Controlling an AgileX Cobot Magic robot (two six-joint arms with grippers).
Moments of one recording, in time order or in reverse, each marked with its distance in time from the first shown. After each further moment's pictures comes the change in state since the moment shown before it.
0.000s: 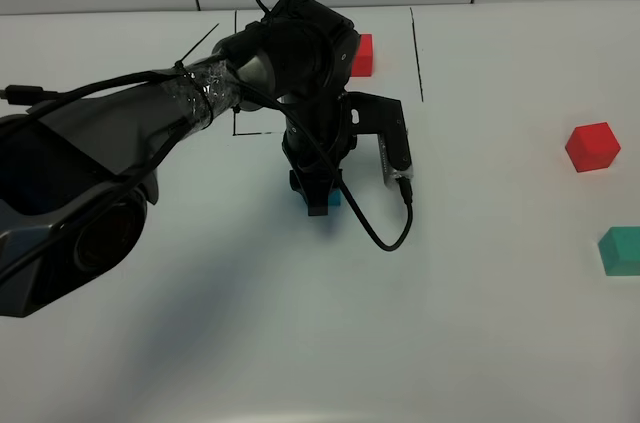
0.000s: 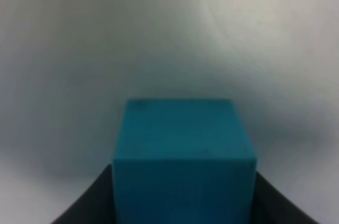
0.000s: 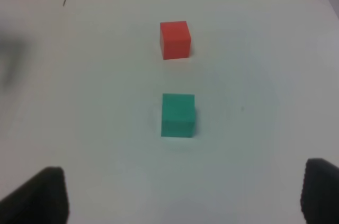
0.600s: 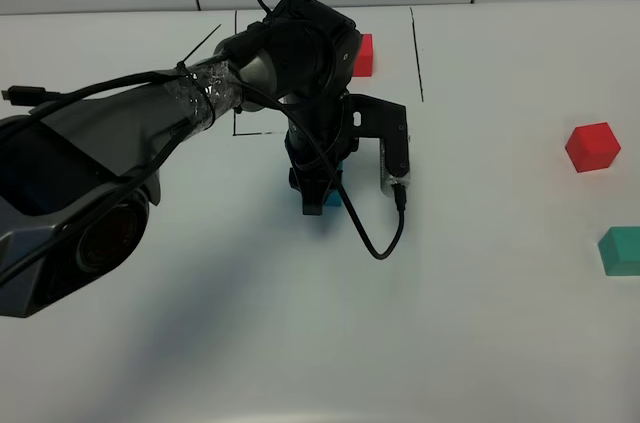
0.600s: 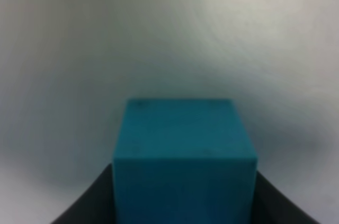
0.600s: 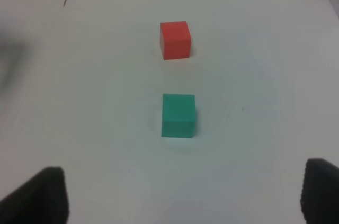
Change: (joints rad) left arm -0.001 0.006 -0.009 -0.001 -0.002 0.098; right arm 0.000 0.000 0.000 0.001 0.000 0.001
